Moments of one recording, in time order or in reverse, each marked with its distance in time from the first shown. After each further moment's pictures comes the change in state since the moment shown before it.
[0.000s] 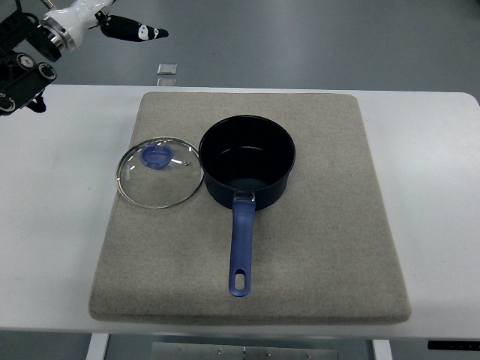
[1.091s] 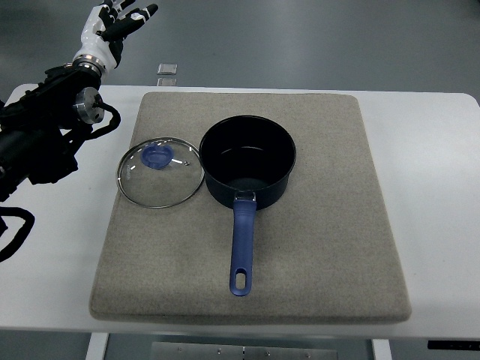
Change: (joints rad) left arm 0.089 -0.209 -0.173 0.163 -0.878 -0.081 0.259; right arm 0.000 0.000 0.000 0.000 0.000 0.000 0.000
